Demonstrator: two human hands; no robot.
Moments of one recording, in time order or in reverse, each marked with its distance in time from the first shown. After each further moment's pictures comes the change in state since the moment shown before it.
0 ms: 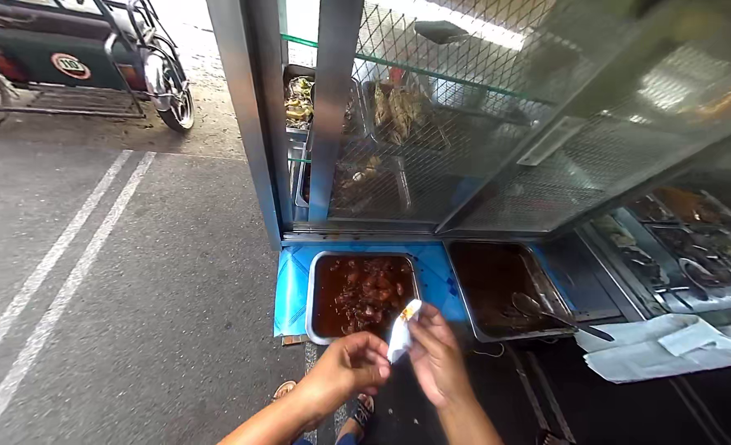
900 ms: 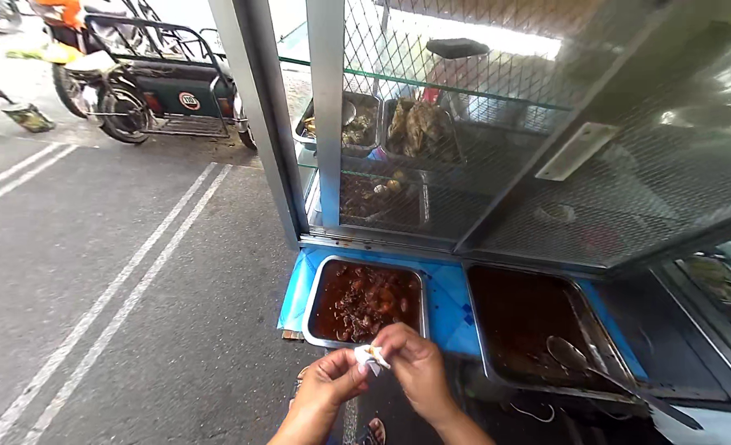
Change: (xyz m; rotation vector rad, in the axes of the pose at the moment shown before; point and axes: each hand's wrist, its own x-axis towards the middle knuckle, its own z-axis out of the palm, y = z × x) left_hand -0.003 -0.022 0.064 -0.285 0.623 0.204; right_hand 0.036 0.010 -0.033 -0.349 -0.692 -0.333
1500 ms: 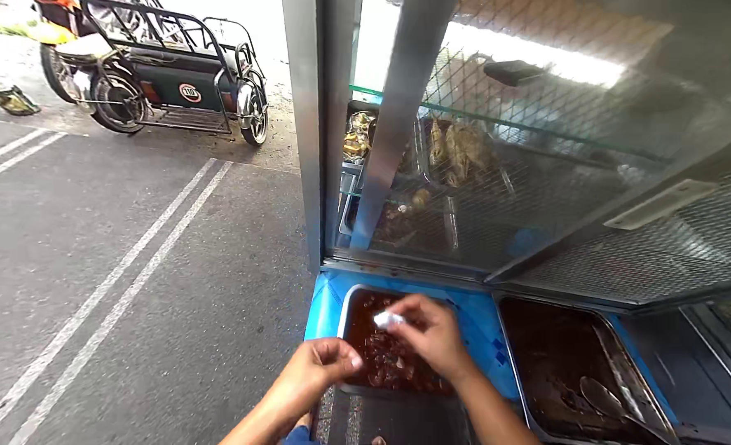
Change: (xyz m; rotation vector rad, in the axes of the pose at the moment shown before) left_hand 0.077 0.078 -0.097 0.435 -0.182 0.018; right_hand 0.126 0.009 0.013 -0.466 -0.121 0.067
